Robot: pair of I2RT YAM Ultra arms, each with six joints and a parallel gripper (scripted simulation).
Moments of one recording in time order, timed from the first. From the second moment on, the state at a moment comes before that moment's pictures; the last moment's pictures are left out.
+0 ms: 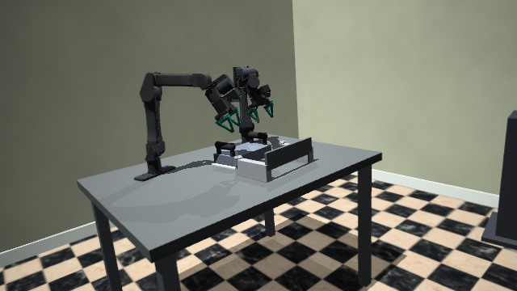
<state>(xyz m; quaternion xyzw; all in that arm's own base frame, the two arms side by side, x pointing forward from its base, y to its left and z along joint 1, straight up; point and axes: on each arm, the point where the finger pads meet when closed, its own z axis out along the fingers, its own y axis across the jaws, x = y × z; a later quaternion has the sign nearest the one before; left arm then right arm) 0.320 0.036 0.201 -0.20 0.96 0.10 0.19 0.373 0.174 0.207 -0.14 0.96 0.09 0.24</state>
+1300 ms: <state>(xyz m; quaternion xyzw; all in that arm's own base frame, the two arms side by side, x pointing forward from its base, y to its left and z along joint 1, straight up) 0.228 -0.002 0.154 -0.30 0.94 0.05 0.16 0.244 0.218 0.144 0.06 0.98 -0.02 0.17</state>
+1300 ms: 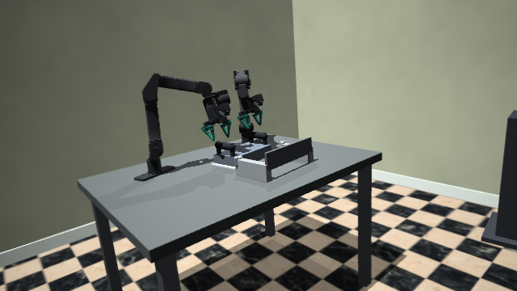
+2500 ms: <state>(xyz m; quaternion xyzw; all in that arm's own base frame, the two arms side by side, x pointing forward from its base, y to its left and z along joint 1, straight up) 0.248 0.009 0.103 -0.30 0.94 0.05 0.17 0.264 0.219 0.103 0.06 0.98 -0.01 0.18</state>
